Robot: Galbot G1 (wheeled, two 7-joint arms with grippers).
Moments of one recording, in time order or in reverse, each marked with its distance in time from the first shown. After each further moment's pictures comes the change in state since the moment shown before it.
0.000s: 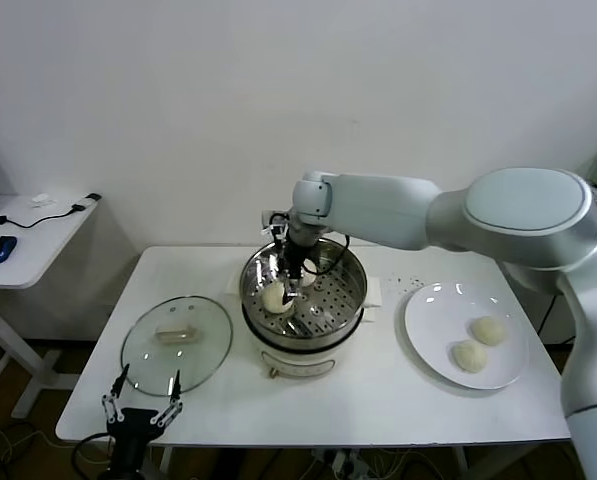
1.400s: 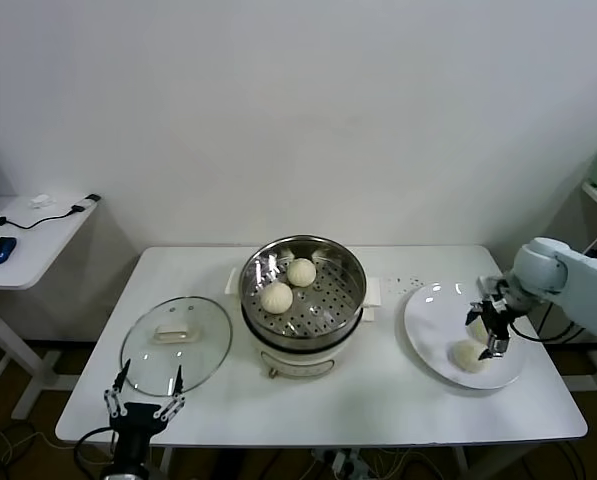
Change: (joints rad) left arm -0.017 -0.035 0.003 -0.017 0.060 0.042 -0.004; right arm -0.536 -0.834 0.518 0.201 -0.794 0.172 -0.112
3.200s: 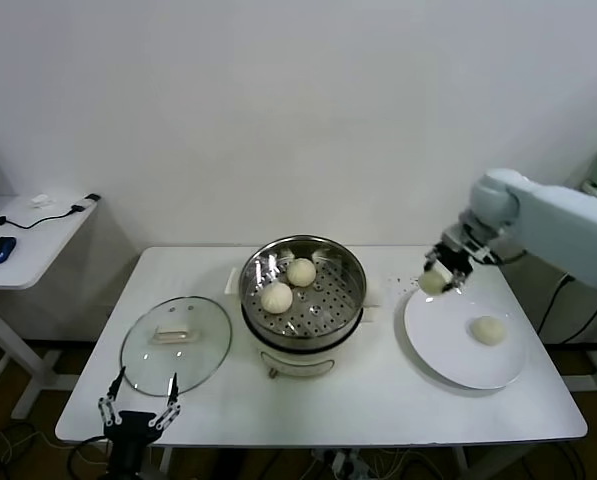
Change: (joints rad) left arm 0.038 0.000 -0.009 -0.015 0.004 -0.008 -0.002; right arm 0.489 0.325 -0.243 -0.042 -0.058 0.546 -0.094
